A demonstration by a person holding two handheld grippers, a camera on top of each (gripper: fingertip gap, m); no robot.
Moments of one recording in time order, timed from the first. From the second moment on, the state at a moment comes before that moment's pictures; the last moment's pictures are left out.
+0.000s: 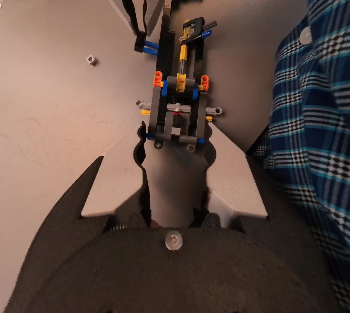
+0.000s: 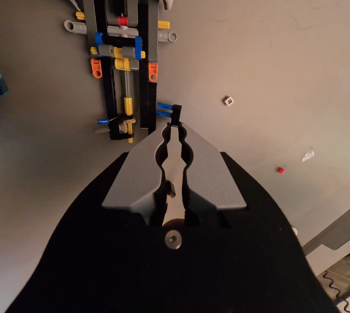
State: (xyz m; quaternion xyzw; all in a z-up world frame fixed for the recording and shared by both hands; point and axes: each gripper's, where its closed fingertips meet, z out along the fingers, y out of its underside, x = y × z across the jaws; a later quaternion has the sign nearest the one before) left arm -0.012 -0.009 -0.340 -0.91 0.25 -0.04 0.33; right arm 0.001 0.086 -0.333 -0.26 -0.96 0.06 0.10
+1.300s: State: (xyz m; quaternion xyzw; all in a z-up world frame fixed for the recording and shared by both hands) left arm -0.016 -0.014 -0.339 -0.91 0.23 -0.06 0.33; right arm 0.001 0.066 -0.340 -0.32 -0.92 0.23 0.07
